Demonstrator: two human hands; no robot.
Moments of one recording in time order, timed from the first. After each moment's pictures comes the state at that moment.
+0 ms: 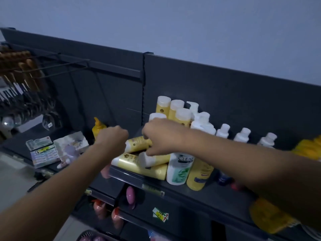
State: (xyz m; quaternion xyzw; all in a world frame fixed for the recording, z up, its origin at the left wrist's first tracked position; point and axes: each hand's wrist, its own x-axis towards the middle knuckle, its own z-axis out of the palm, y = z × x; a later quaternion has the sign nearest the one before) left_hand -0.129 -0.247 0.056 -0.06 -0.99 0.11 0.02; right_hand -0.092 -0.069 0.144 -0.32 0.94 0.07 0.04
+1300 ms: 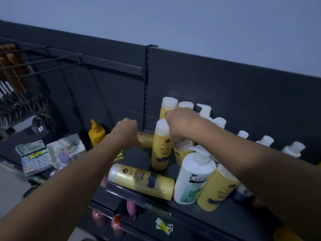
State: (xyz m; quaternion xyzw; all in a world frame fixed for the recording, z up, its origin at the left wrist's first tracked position) left_hand -0.248 -0.235 0.032 -0.04 -1.00 -0.05 -0.03; right_hand -0.188 -0.067 0.142 -0.09 0.98 0.13 0.12
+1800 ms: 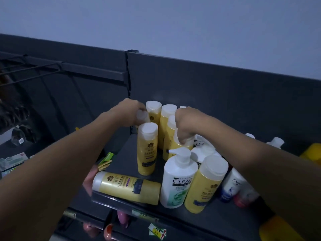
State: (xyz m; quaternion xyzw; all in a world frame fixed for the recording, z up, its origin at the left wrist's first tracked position) left_hand -0.295 -0.196 0.095 -0.18 -0.98 -0.12 0.01; right_hand -0.202 0.003 0.150 -0.02 0.99 0.07 0.13
